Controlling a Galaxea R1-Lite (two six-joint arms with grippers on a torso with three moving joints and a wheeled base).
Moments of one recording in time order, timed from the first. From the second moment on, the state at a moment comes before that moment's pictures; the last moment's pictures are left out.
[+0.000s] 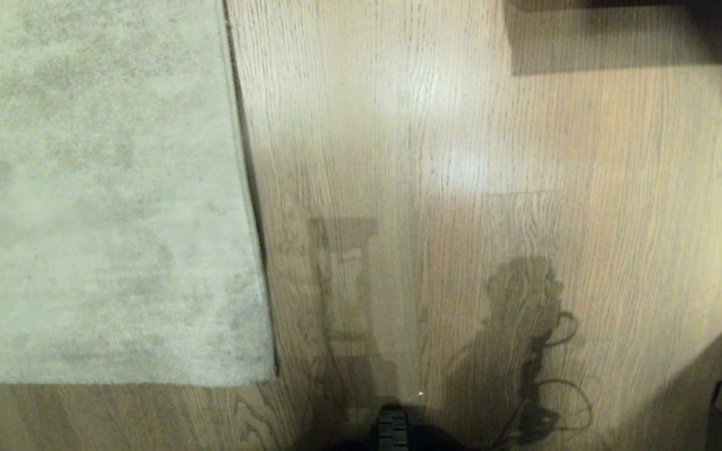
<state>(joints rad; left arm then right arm) -0.01 0.00 0.00 0.00 -0.02 0.05 0.01 0.00 0.00 -0.01 -0.02 -0.05</state>
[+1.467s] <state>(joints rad) -0.01 0.00 0.00 0.00 -0.02 0.05 0.01 0.00 0.00 -0.01 -0.02 -0.05</state>
